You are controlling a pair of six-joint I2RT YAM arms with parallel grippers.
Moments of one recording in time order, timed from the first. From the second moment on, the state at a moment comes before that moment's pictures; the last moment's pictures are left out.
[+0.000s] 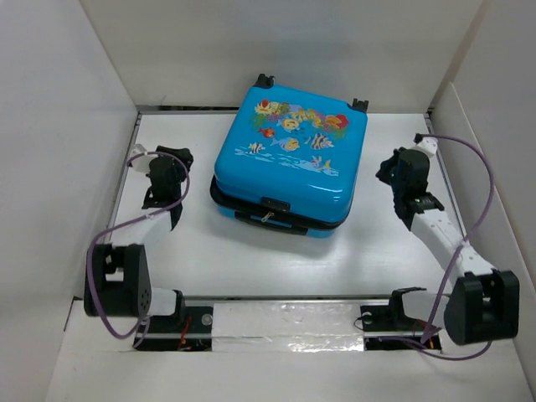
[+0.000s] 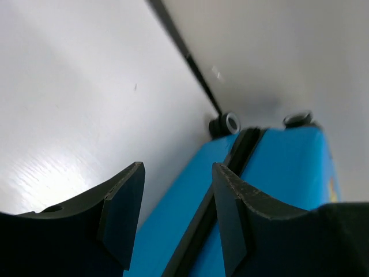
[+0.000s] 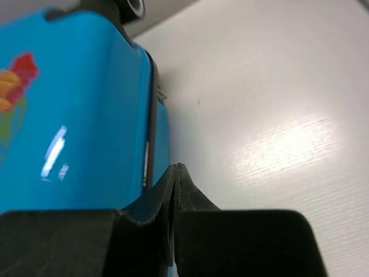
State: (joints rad) left arm -0.04 1.31 0.66 0.42 -0.28 -1.01; right arm 0.12 1.15 0.79 0.06 0.25 0.49
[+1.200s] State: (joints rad) left arm -0.94 1.00 0.38 0.48 -0.71 -0.96; right arm 0.01 1.90 1.49 -0.02 -0.20 0.20
